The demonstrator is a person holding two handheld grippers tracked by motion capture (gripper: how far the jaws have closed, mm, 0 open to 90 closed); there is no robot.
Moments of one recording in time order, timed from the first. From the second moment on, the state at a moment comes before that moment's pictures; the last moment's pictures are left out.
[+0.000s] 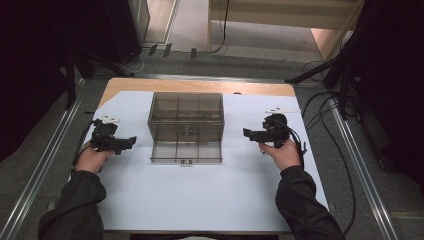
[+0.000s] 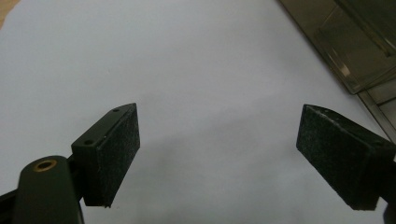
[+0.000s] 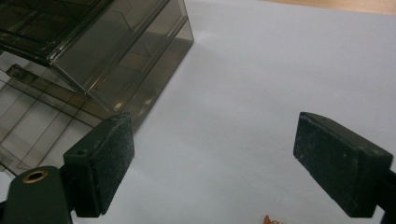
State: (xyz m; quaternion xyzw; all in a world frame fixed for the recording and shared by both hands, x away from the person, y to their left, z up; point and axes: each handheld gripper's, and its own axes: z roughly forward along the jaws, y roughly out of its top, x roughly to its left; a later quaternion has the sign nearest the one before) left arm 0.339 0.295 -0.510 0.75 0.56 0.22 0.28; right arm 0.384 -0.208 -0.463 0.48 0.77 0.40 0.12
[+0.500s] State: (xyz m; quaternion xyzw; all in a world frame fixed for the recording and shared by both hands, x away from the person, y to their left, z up) left arm 0.338 0.300 -0.508 0.75 0.56 0.21 0.29; right arm 0.378 -0.212 -0.454 0.47 0.75 0.44 0.12
